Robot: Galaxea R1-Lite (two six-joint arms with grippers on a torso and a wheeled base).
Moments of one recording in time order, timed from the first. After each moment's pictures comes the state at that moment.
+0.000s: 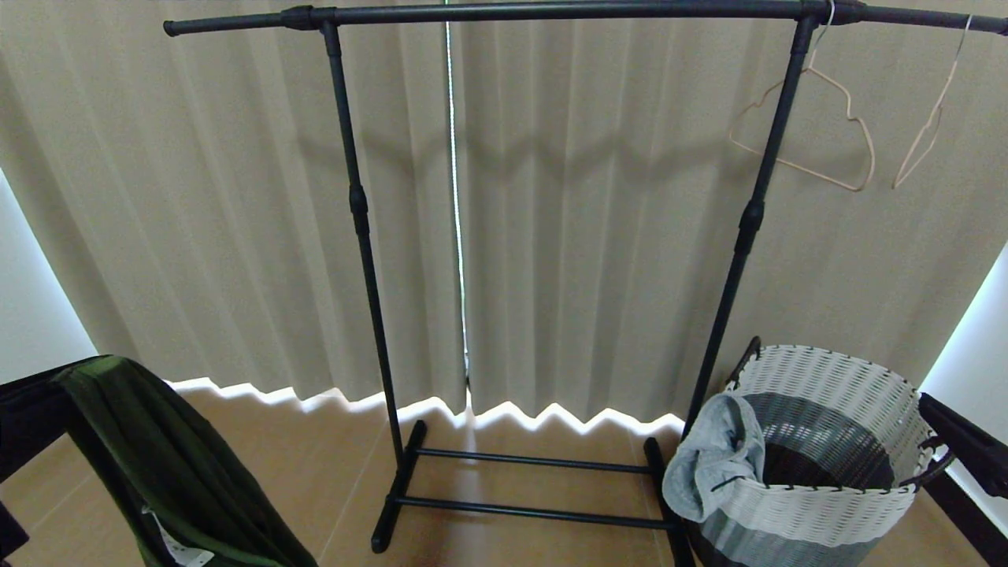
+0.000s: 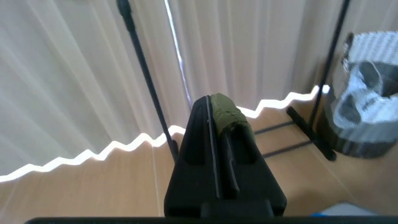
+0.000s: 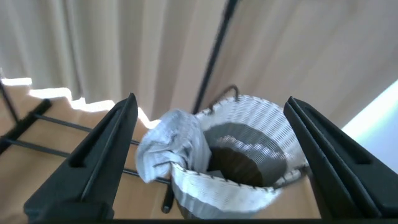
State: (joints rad) left arm -0.18 0.82 -0.51 -0.20 -0.16 0.16; right arm 0.10 0.87 -0.28 -0.45 -0.11 -0.19
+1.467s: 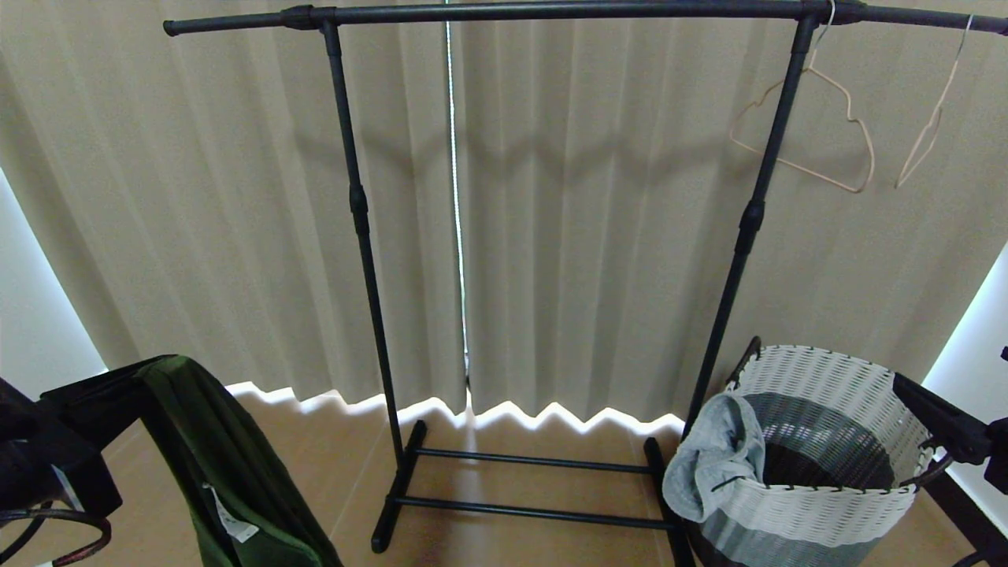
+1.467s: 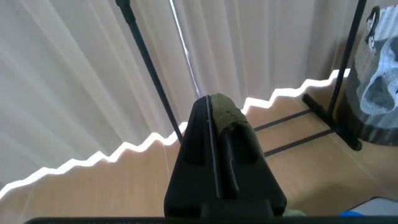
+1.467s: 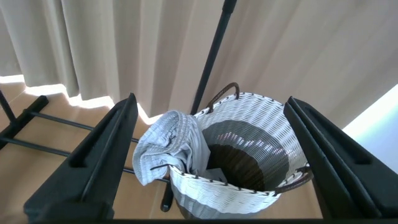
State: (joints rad) left arm -0.11 0.98 -0.37 -0.49 -0.21 0.26; right arm 0.03 0.99 -0.31 -0.52 -0.03 -0.19
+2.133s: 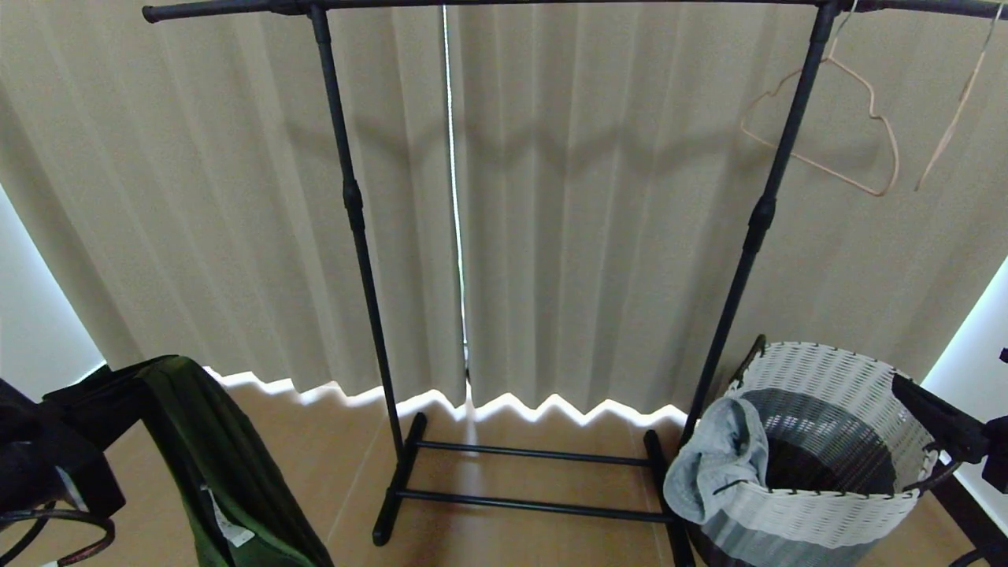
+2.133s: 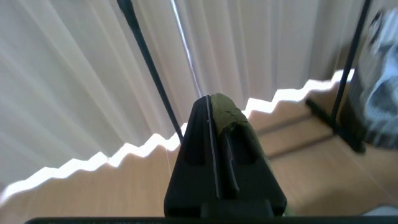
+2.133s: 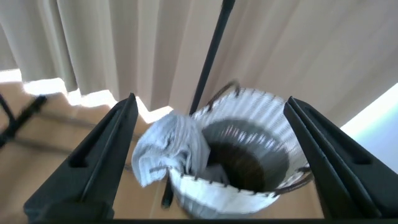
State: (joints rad) left arm -0.11 0.98 -0.35 -0.52 -0.21 0.26; right arm 0.02 0.99 -0.31 -0.52 -0.03 -0.18
